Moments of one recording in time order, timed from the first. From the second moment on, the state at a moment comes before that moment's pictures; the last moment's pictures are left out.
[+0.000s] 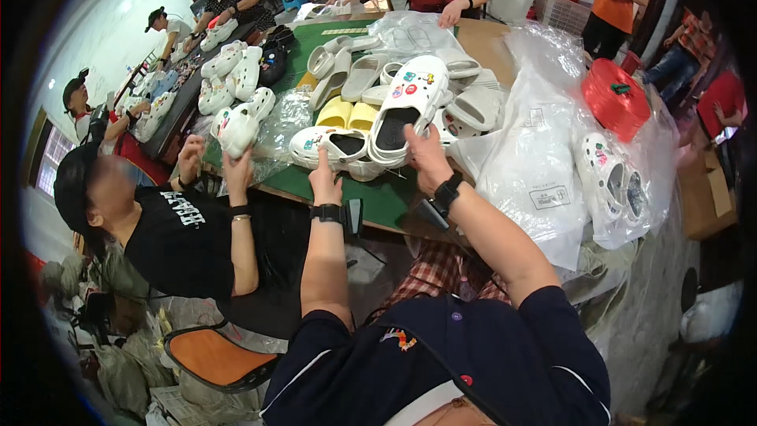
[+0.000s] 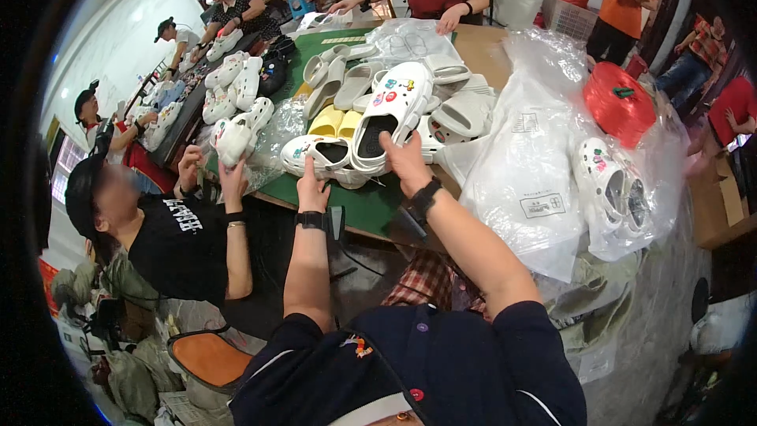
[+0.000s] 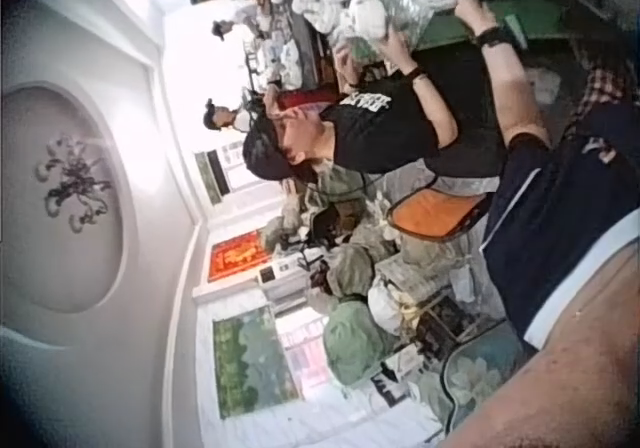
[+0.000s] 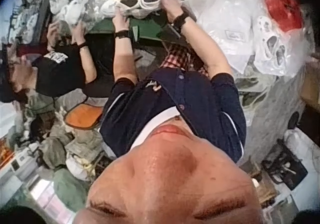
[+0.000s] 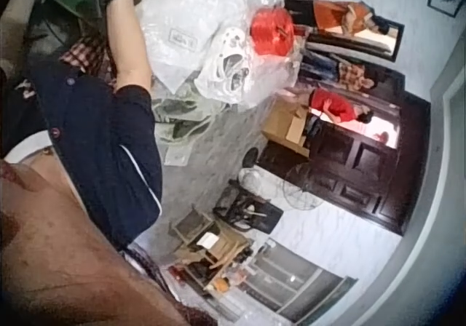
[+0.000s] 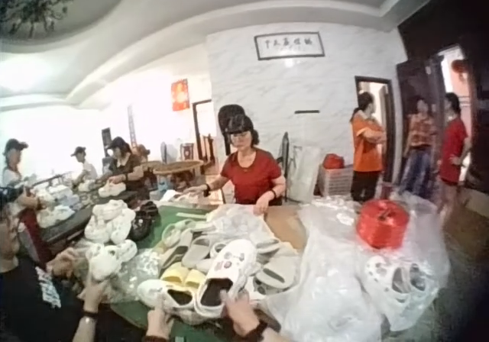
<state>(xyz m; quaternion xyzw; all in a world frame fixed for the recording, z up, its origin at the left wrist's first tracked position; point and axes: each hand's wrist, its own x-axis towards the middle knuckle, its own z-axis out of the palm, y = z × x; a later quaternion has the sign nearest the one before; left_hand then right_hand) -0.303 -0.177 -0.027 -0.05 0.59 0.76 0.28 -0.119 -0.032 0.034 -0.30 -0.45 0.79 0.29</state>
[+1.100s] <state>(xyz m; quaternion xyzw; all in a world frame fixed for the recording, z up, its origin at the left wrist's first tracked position) -0.256 -0.207 -0.089 0.18 0.21 0.86 0.43 -0.093 -0.087 0.040 -0.22 -0.91 0.27 0.22</state>
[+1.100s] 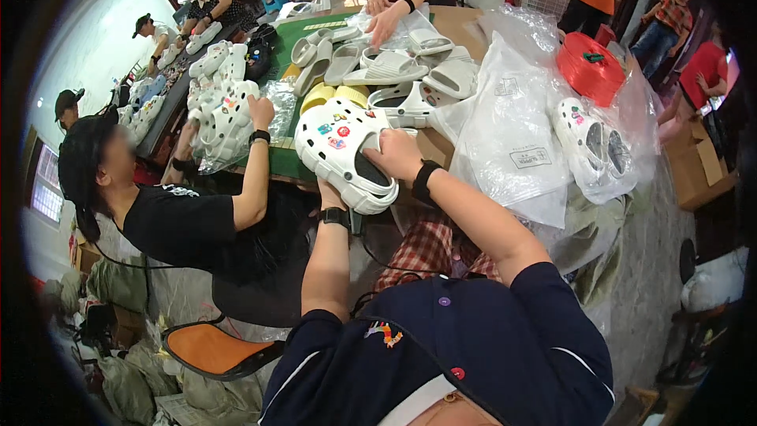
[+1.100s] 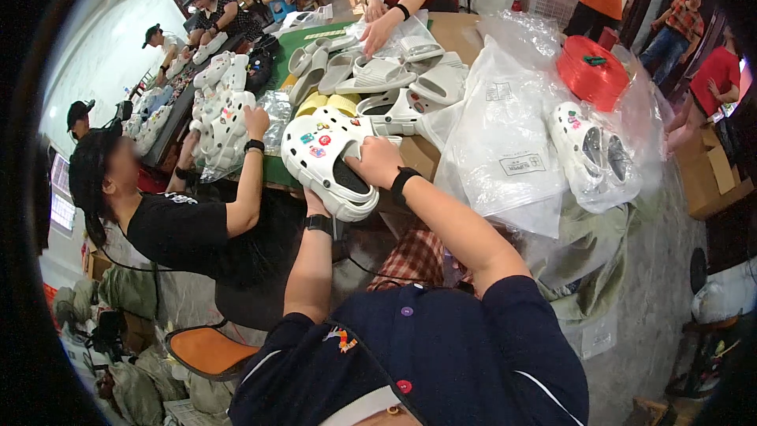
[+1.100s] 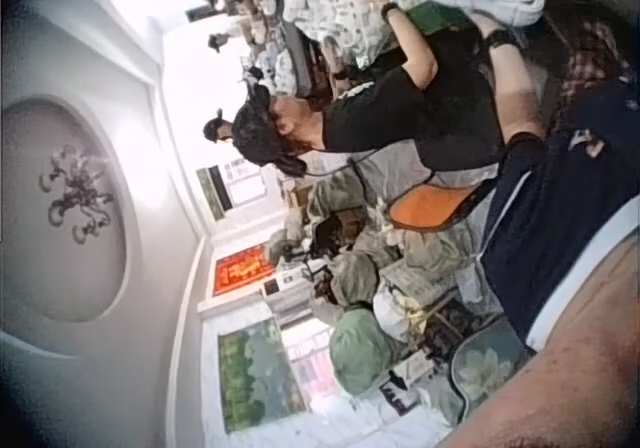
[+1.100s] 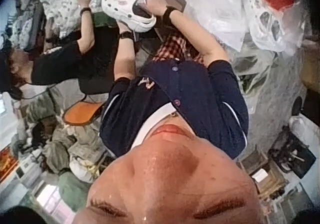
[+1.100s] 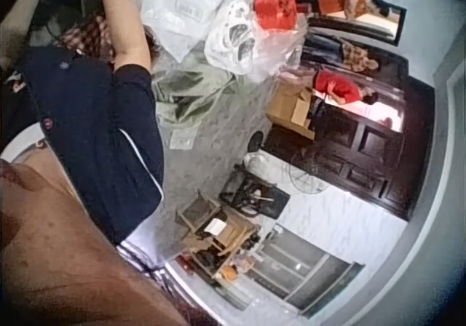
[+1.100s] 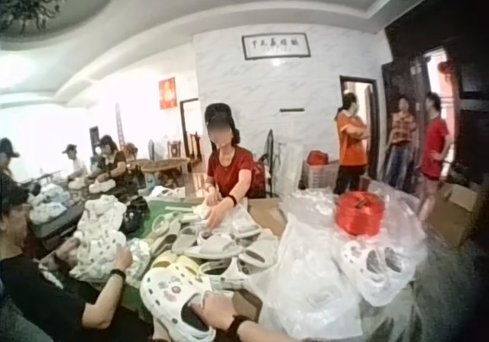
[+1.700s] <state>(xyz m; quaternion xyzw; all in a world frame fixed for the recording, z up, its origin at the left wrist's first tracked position) -0.213 -0.221 -0.082 0.07 0.28 0.89 0.37 -0.095 -0.061 0.041 -0.21 -0.88 0.42 0.11</state>
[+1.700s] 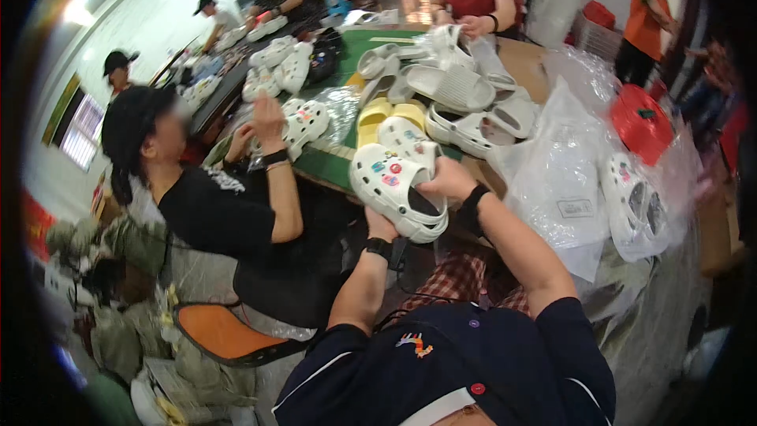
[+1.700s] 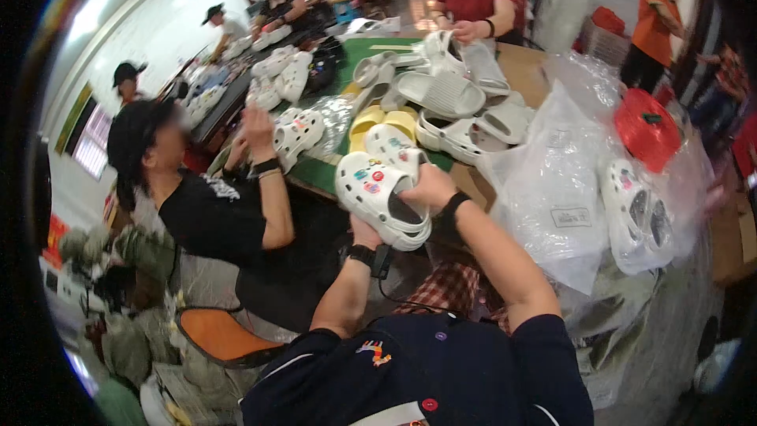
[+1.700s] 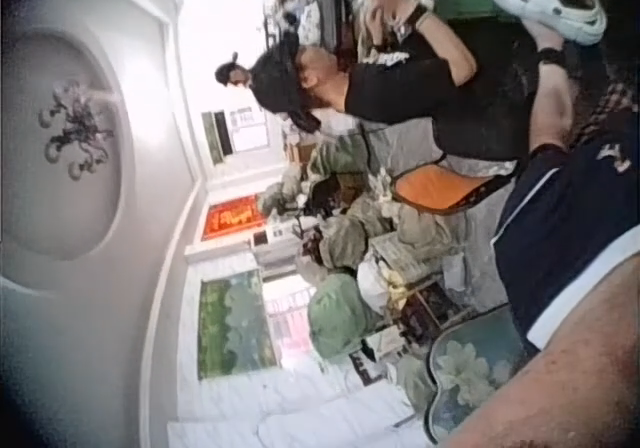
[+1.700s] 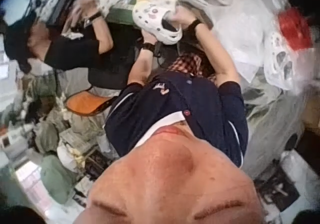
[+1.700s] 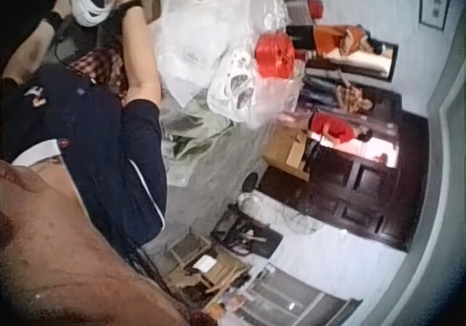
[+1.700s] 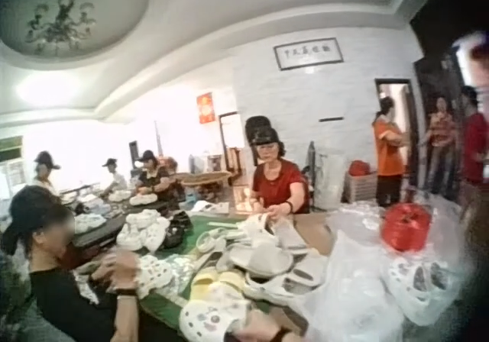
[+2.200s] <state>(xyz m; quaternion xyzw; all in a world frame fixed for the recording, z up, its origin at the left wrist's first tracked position) -0.133 -0.170 0.033 0.33 0.17 0.65 0.67 0.108 -0.088 0.117 -0.28 -0.79 0.32 0.44</state>
